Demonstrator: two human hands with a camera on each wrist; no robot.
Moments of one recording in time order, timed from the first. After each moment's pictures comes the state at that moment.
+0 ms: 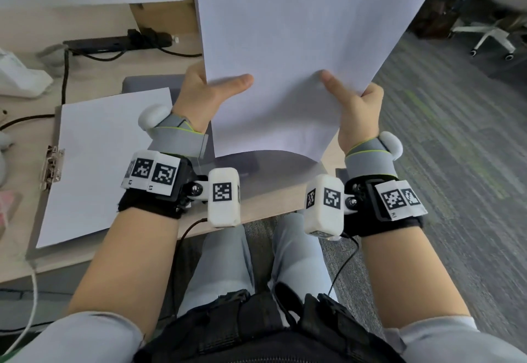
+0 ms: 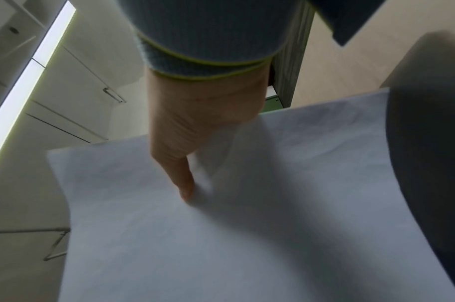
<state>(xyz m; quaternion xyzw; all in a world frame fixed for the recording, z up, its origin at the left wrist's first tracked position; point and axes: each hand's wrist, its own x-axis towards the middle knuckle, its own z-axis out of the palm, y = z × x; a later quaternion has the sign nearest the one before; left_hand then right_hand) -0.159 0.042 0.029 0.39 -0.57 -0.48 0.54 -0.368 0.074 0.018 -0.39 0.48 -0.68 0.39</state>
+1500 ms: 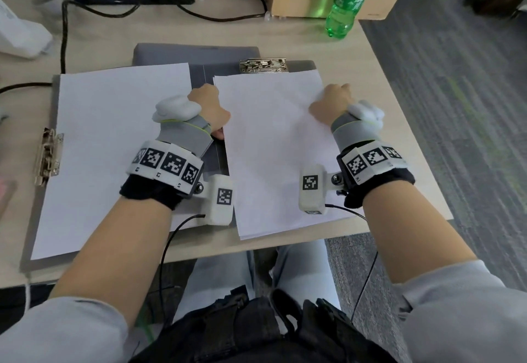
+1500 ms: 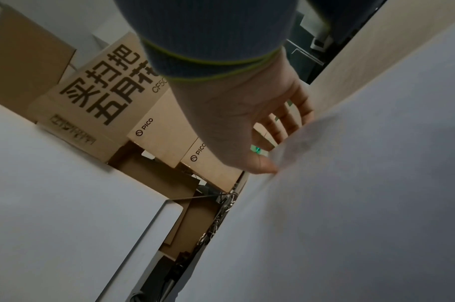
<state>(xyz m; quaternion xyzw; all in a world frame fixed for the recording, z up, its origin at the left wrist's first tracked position) -0.101 -0.043 -0.053 0.72 -0.63 -0.28 0.09 -0.322 -0.068 -0.057 -0.56 0.80 -0.04 0.20</state>
